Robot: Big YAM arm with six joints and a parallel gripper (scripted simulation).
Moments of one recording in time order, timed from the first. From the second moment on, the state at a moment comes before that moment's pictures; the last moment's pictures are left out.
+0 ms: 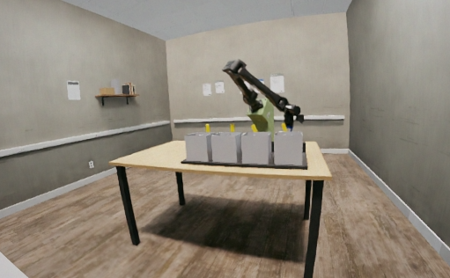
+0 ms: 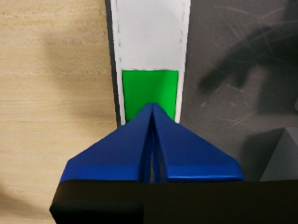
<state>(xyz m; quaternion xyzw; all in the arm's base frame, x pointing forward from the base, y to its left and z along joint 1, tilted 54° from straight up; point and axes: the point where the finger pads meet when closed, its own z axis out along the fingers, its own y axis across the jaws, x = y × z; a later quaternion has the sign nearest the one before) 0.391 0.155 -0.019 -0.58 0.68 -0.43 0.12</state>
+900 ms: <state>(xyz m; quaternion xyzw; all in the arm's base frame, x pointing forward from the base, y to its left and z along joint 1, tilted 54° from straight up) 0.362 0.084 0.001 -0.56 0.70 -0.43 0.13</state>
